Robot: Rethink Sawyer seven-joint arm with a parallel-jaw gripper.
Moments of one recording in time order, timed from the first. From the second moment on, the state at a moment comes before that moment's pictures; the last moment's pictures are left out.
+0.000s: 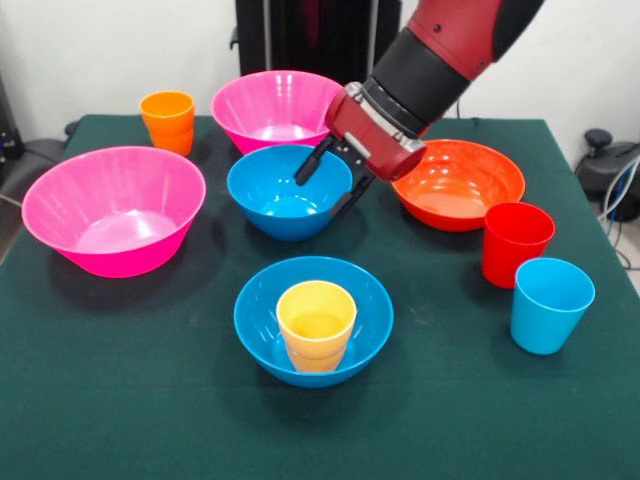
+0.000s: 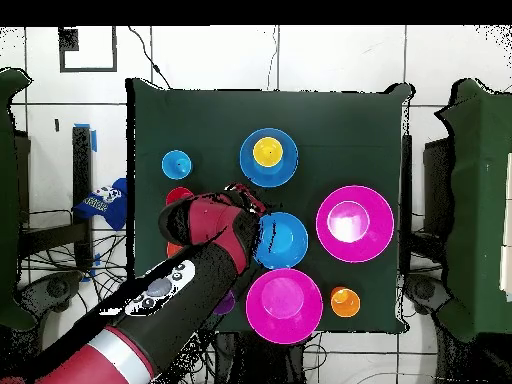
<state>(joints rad) 0.41 -0.16 -0.77 1.49 0.32 0.32 2.37</state>
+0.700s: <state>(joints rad) 0.29 -0.18 -0.65 1.53 0.30 0.27 2.37</state>
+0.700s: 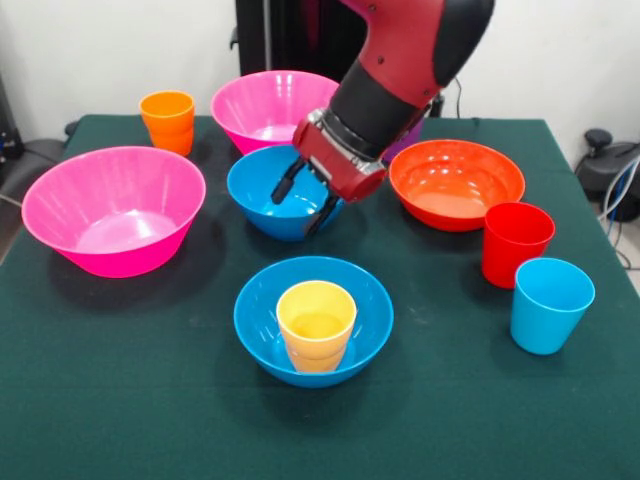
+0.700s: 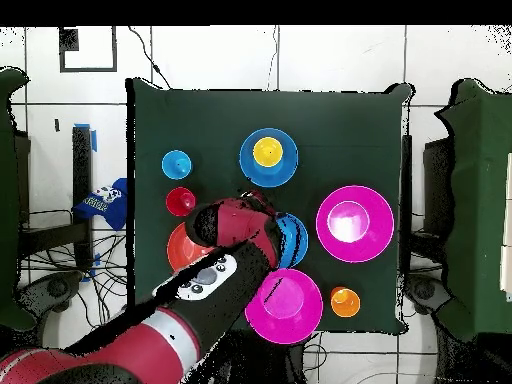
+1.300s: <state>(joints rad) 0.20 -0.23 -0.50 1.57 0.26 0.26 2.37</state>
